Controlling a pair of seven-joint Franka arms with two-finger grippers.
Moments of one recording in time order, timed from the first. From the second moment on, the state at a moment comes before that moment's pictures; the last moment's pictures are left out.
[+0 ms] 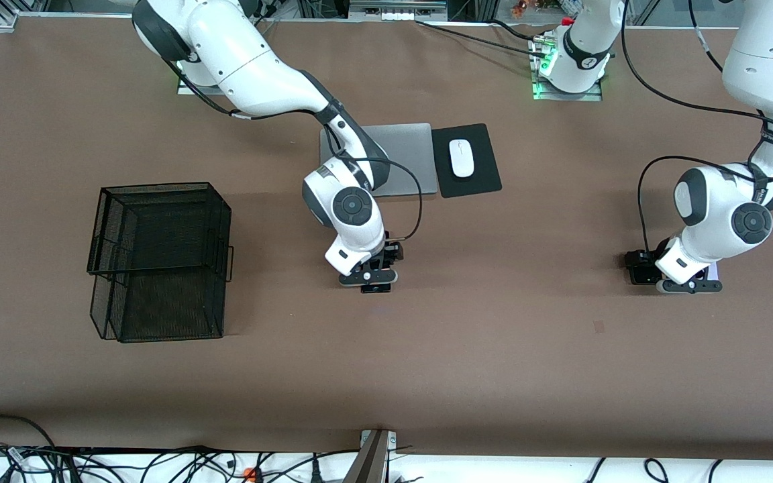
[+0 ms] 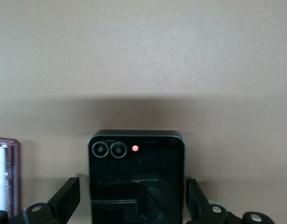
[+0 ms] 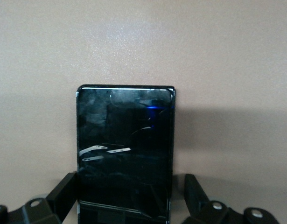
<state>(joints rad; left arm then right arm) 0.26 0.57 -0.06 -2.00 0.10 2.53 0.09 0.66 0.99 0.05 -1.24 -0.03 2.29 0.64</state>
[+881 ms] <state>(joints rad) 0.26 0.57 -0.06 -2.01 0.08 2.55 0.05 0.67 0.99 0.05 -1.24 -0.07 2.29 0.65</state>
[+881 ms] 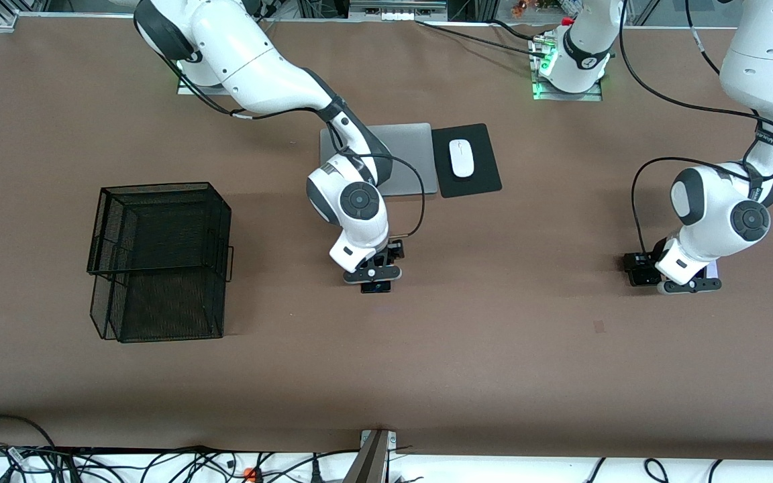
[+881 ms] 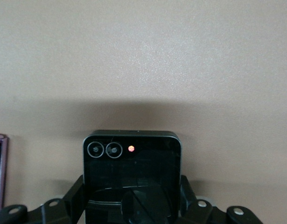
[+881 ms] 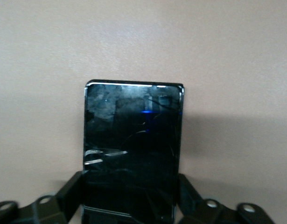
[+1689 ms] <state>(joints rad) 0.22 0.57 -0.10 -1.82 0.08 2.30 -0.09 0.63 0.92 0.00 -1.20 -0.08 2.15 0.65</state>
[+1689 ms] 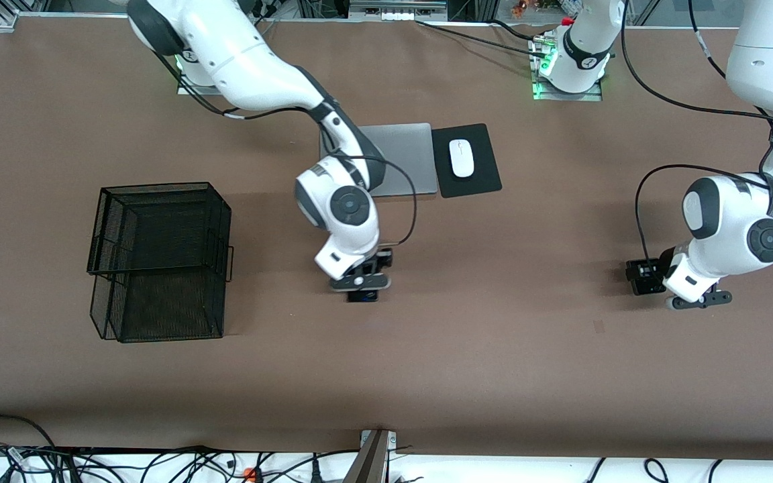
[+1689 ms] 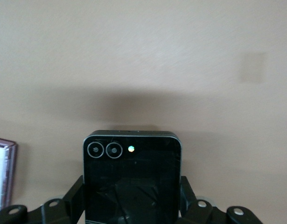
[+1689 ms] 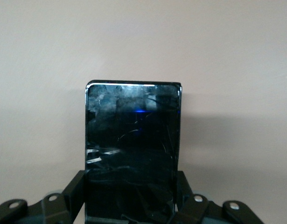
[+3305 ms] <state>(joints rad) -0.57 0.82 -0.12 -1.41 0.06 2.29 -0.76 0.44 0.24 -0.45 -1.99 -0.03 2.02 0.00</state>
